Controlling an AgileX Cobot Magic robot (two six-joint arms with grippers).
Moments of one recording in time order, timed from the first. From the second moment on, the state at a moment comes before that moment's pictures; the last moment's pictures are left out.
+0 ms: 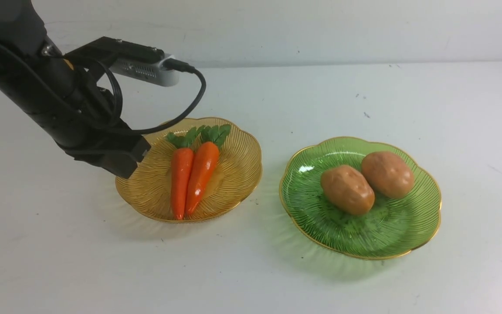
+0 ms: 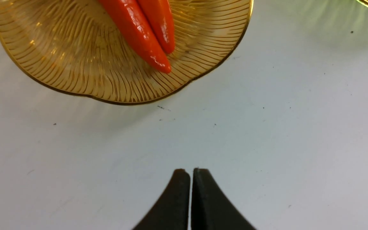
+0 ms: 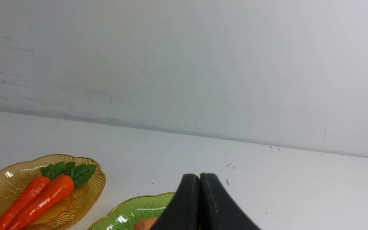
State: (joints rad) right arm 0.27 0.39 -0.50 -0.08 0.34 0.11; left arm -0.20 1.56 -1.43 -0.23 1.23 0.33
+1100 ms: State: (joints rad) right arm 0.00 -0.01 0.02 -0.08 0.41 0.11; left arm -0.20 1.55 -1.43 -0.23 1.23 0.33
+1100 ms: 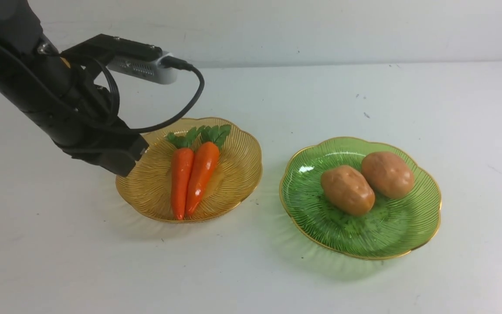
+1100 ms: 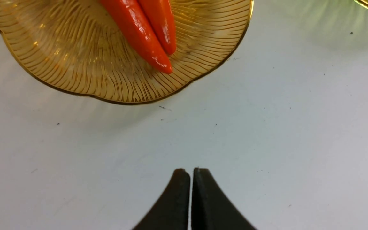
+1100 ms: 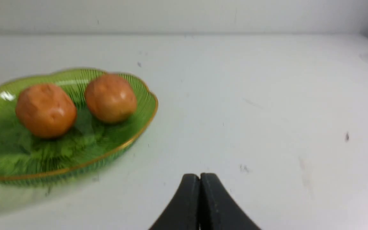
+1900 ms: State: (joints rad) right arm 0.00 -0.01 0.03 -0.08 0.39 0.11; left arm -0.20 0.57 -0.73 -0.27 0.83 0.24
